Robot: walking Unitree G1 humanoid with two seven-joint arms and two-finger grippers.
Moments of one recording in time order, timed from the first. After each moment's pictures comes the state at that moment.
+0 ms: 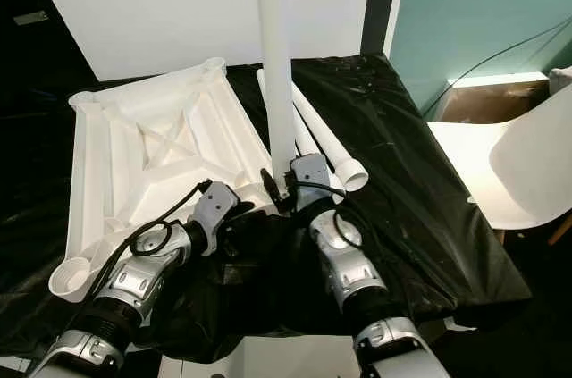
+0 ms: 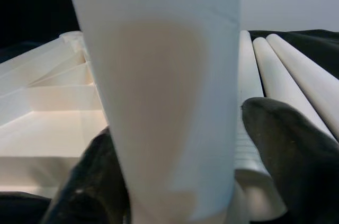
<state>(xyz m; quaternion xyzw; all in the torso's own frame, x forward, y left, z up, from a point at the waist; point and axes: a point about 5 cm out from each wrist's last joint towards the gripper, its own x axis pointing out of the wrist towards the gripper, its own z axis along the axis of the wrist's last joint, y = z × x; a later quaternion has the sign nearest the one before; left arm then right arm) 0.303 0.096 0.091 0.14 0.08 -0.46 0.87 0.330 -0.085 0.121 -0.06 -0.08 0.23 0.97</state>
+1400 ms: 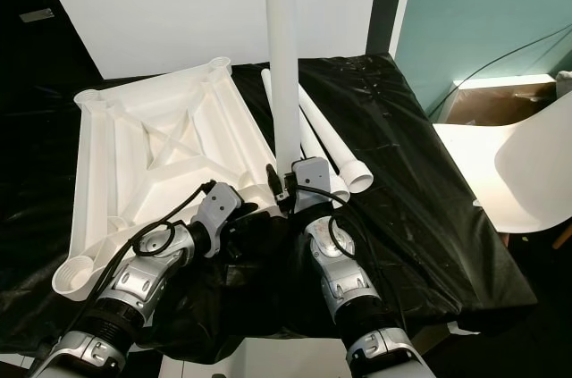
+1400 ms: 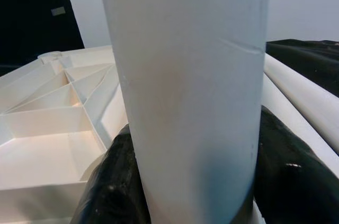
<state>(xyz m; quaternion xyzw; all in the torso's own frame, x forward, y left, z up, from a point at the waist) 0.302 0.092 0.093 0.14 0.08 -0.46 0.87 0.319 -0.077 0.114 -0.05 -0.08 0.15 0.98</state>
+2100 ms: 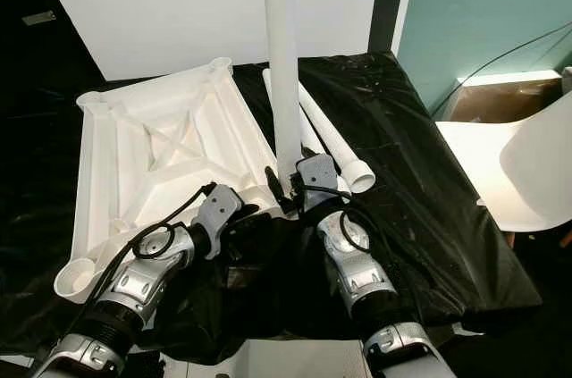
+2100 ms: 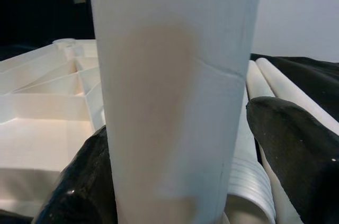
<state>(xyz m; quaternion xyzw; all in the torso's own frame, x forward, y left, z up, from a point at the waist) 0.299 0.091 0.091 0.14 0.08 -0.47 0.87 0.325 -0.095 0.122 -0.10 -0.10 0.20 0.97</state>
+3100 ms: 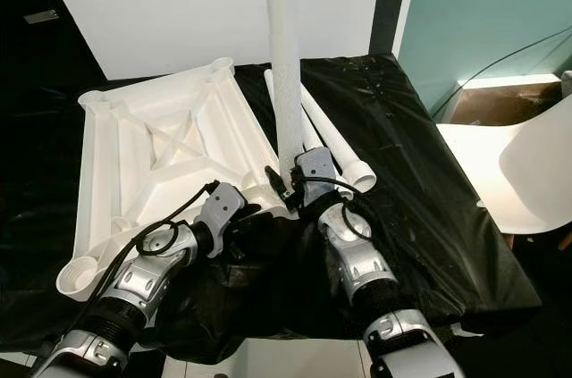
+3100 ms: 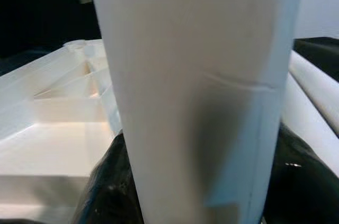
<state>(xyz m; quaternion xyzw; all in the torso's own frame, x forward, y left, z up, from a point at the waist) 0.301 0.087 0.092 0.14 0.08 -0.47 0.87 0.327 -0.086 0.118 -0.05 -0.07 0.20 0.98</state>
